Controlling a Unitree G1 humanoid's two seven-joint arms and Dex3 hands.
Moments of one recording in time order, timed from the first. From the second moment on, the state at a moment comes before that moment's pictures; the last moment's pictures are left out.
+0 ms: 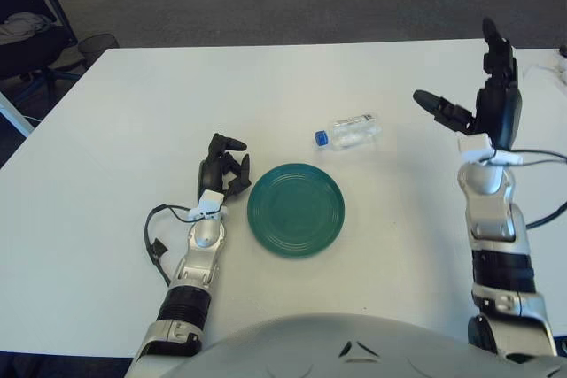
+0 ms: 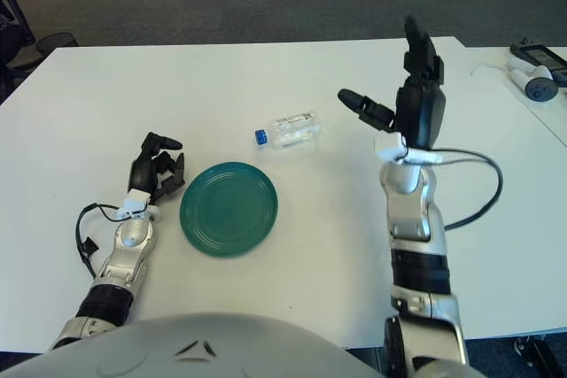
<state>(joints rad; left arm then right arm) 0.01 0.03 -0.03 0.40 0.16 -0.37 0.24 -0.29 -0.33 -0.15 -0.04 -0.52 -0.20 -0.28</state>
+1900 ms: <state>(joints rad) -0.02 0.02 -0.03 0.43 0.17 -0.38 0.28 -0.89 -0.46 0.53 1.09 -0.80 -0.45 -0.06</state>
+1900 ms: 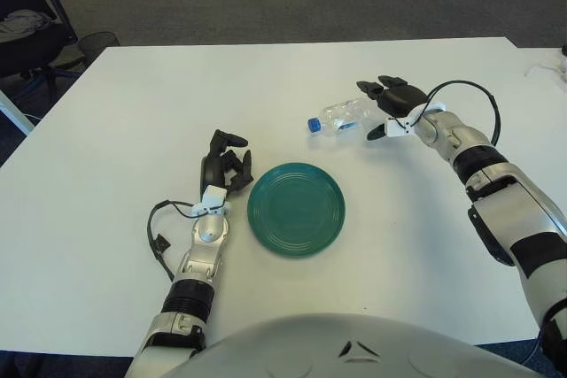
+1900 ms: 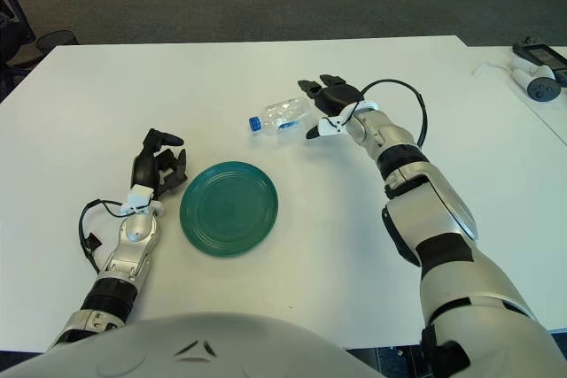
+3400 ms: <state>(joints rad) -0.05 0.01 -0.04 0.47 0.19 -0.37 0.32 -0.92 -0.57 0.44 0.95 -0.72 -0.47 0.03</state>
